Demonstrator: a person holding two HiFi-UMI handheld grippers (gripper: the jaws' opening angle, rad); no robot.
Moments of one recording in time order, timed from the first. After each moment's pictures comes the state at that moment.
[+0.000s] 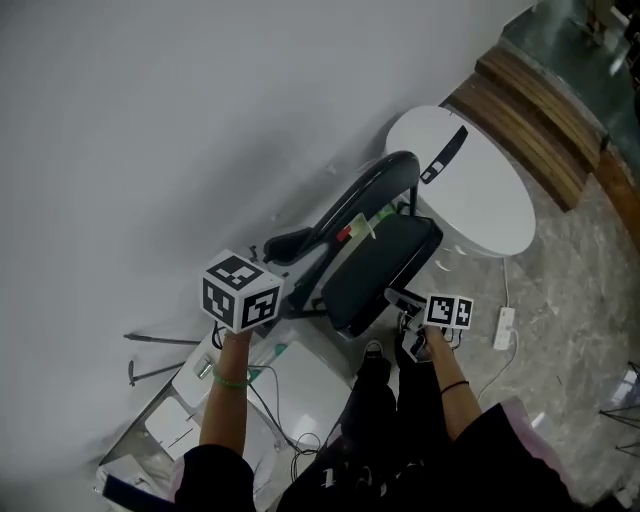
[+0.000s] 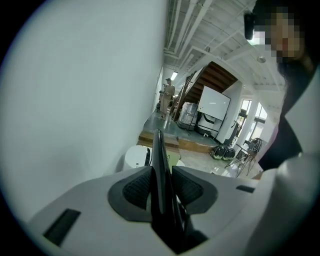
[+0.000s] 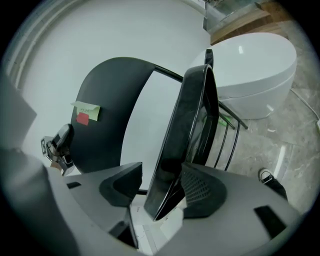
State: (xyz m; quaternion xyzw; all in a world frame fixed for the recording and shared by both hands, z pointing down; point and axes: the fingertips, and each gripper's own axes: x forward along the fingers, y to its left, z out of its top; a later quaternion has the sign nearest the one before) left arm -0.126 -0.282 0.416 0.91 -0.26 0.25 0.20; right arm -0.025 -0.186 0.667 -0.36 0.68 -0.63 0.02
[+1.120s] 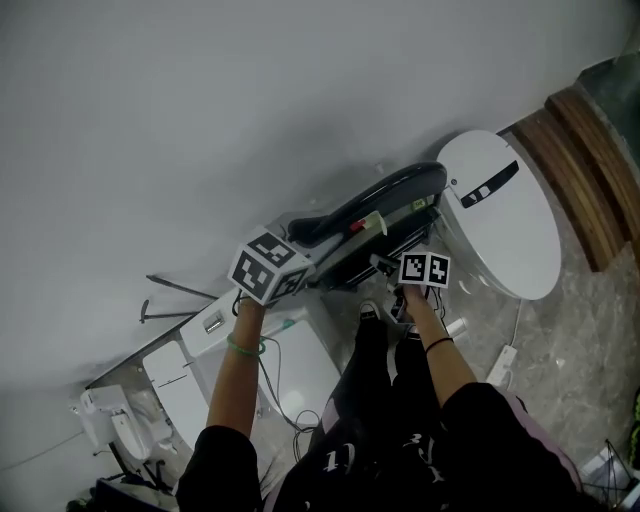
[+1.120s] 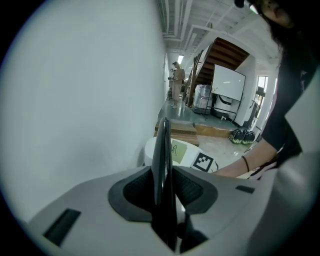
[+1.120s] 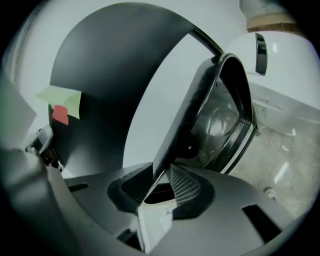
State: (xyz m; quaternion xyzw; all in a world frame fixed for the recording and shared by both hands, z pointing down) left arm -0.128 -0.285 0.415 0.86 -0.33 0.35 0.17; right arm -0.092 -0.275 0.638 -0.26 0.74 -0.62 -0.07
